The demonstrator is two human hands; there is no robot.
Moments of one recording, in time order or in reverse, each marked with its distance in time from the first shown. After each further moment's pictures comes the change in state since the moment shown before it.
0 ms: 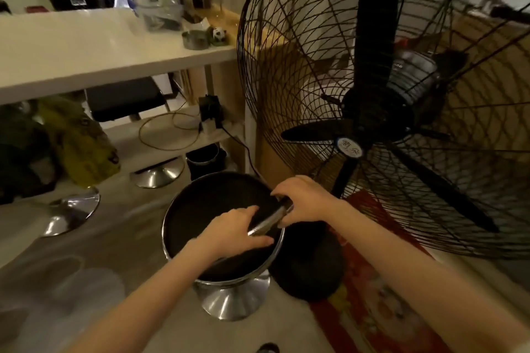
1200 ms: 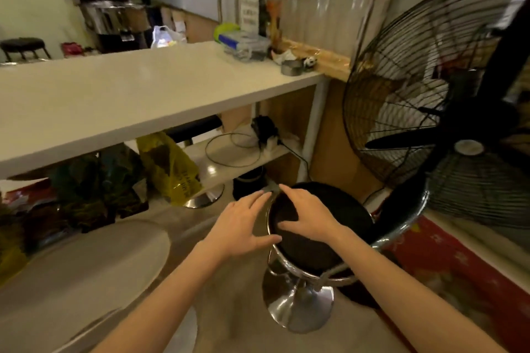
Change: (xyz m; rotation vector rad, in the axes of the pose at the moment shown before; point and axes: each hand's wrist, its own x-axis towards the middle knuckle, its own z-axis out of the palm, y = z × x) left_hand -0.172 -0.265 -0.116 0.173 0.313 0.227; right_hand 0.149 -0.309 0.043 0.230 0.308 0.244
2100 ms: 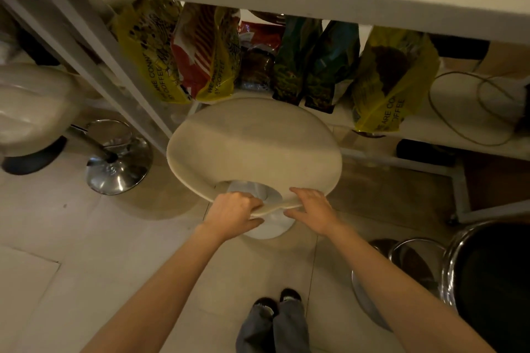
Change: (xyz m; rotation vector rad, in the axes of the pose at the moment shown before) left_hand -0.253 -0.209 0.070 0.042 -0.096 -0.852; right_hand 0.107 -0.180 0.315 0.052 -0.752 -0.430
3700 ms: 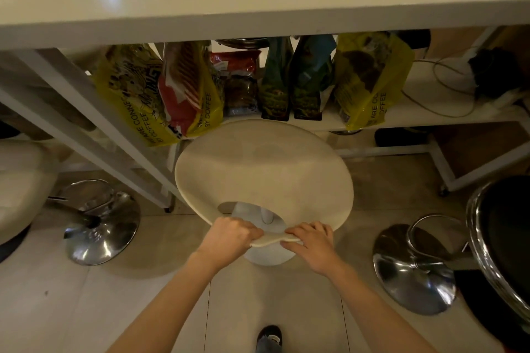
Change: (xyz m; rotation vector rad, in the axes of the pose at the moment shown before) left_hand -0.006 -0.108 0.002 0.240 0.109 0.448; right_hand -0.002 -0.078 0.079 0.003 0.196 0.214
